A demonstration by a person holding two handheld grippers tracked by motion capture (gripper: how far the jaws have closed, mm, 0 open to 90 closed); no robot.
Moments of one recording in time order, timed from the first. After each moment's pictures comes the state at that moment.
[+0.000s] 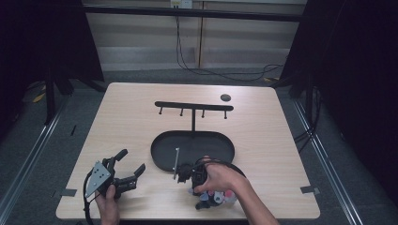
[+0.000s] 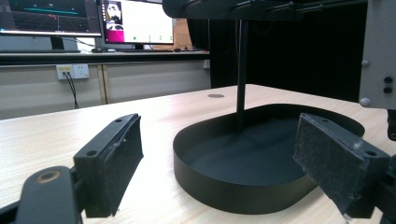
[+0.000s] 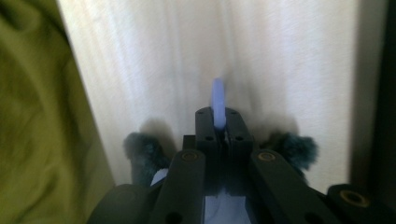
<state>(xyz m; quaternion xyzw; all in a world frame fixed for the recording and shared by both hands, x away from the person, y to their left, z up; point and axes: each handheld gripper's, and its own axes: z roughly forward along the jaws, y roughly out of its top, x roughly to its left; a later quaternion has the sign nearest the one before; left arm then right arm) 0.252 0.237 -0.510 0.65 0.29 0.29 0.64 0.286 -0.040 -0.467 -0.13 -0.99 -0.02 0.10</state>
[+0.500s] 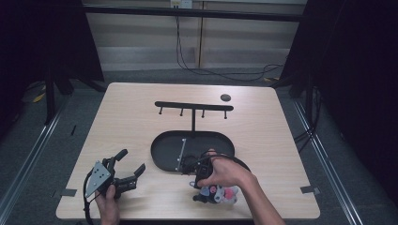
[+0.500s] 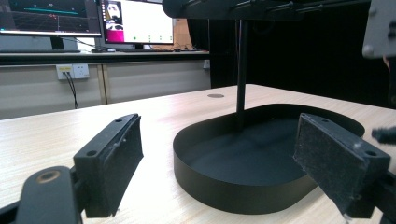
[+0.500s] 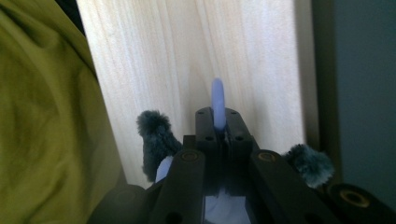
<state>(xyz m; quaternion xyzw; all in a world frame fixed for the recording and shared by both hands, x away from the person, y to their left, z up) 0.252 0.237 -0.510 0.65 0.29 0.29 0.64 0.290 -0.055 -0.433 -0.15 -0.98 -0.05 0.08</state>
